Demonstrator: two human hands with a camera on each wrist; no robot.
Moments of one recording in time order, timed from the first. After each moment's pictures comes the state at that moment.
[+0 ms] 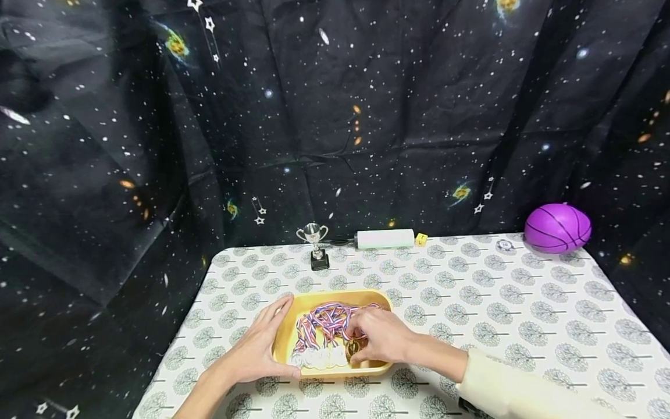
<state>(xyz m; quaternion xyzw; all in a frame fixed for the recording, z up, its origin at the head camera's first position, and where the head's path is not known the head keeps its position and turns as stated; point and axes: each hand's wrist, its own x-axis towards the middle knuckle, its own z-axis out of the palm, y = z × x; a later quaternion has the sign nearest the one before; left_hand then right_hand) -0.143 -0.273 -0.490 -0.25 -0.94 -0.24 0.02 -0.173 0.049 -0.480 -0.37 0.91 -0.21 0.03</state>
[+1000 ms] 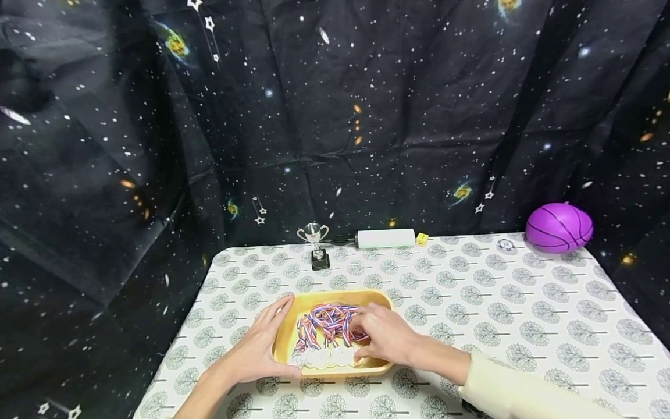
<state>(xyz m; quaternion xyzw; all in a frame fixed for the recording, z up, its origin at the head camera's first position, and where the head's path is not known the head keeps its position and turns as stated) -0.144 -0.273 -0.490 -0.25 -0.94 -0.24 0.02 -0.172 0.054 -0.484 -0.37 0.91 -0.20 -0.02</state>
